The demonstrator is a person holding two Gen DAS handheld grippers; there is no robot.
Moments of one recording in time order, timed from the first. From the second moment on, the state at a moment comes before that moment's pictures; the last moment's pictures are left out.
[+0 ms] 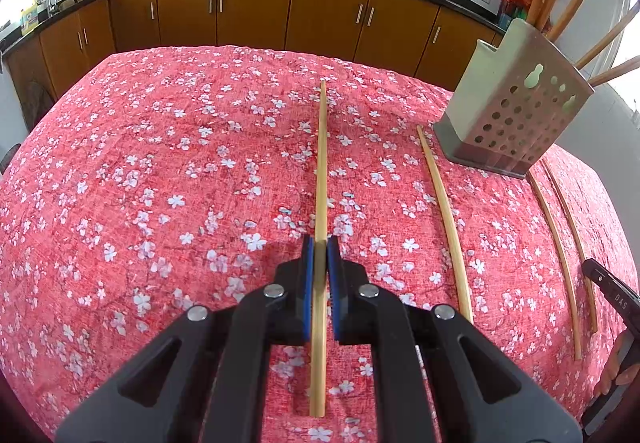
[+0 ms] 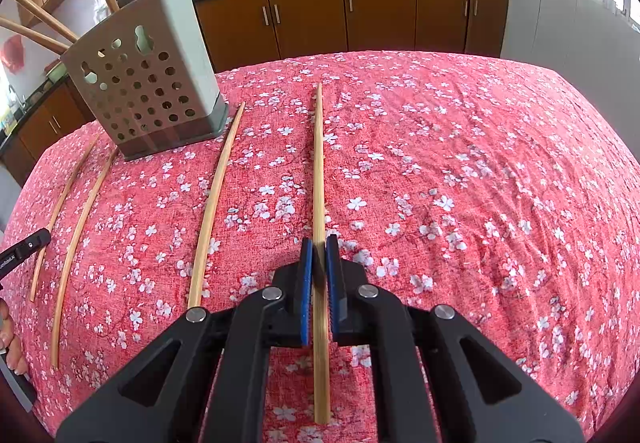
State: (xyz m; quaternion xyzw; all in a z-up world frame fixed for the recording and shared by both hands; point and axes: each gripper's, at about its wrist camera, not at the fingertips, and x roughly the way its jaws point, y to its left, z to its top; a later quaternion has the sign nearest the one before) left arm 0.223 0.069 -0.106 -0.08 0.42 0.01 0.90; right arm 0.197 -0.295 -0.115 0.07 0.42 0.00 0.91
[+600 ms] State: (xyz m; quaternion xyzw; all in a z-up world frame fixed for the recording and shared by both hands) left arm 0.221 0.062 -0.107 -0.06 0.43 0.01 0.90; right arm 0.196 -0.293 -0.115 0.06 0.42 0.00 0.91
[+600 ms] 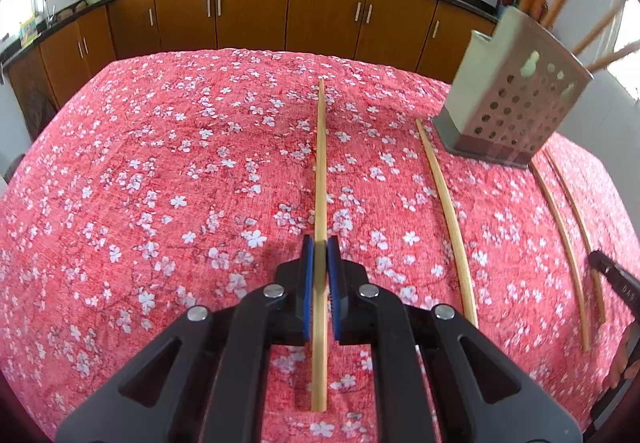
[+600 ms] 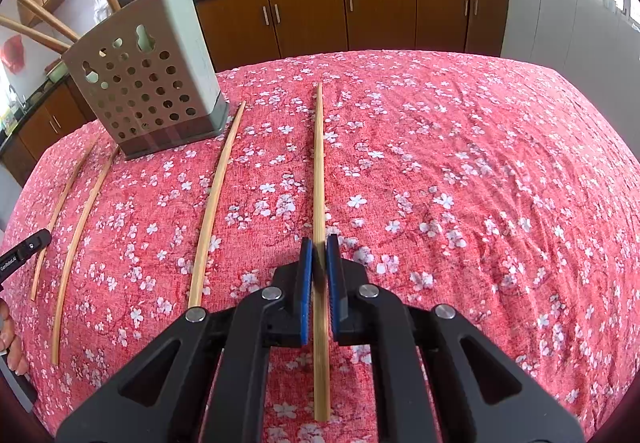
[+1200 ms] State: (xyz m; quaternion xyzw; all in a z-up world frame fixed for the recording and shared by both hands) left arm 0.204 0.051 -0.103 -0.03 0.43 0.01 0.90; right arm 0.183 -0.296 -0.106 0.07 0.41 0.00 0.91
